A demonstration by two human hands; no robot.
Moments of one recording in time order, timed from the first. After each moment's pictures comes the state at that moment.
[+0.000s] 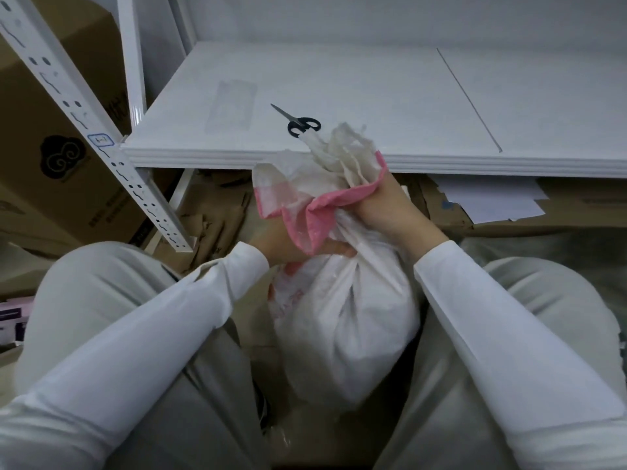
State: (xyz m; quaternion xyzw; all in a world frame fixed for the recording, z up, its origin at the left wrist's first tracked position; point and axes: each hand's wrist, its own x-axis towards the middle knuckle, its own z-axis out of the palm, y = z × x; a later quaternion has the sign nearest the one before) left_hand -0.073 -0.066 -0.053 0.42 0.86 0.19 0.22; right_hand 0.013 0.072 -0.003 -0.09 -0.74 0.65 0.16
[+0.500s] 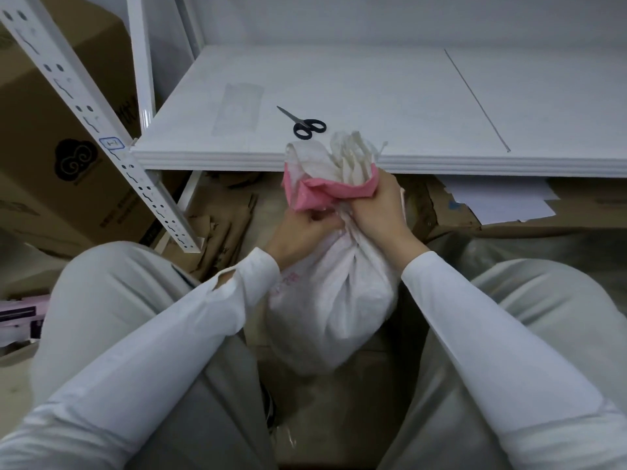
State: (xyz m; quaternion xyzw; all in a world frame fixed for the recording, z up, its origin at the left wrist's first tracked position) left_hand -0.066 -0.053 -0.061 0.29 0.77 0.53 0.21; right_hand -0.010 0.078 -0.051 -0.20 -0.75 0.56 0.29
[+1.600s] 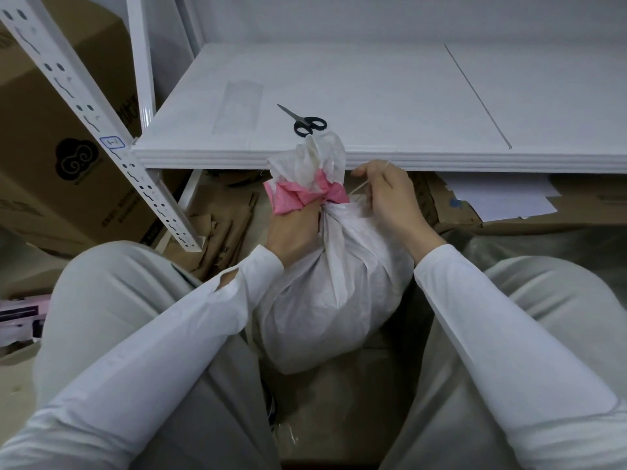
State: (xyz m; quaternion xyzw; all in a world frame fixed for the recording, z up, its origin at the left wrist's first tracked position) left_hand -0.071 -0.057 -0.057 0.40 0.89 0.22 0.03; right_hand -0.009 0.104 -0.055 -0.22 -0.79 0.51 0.26
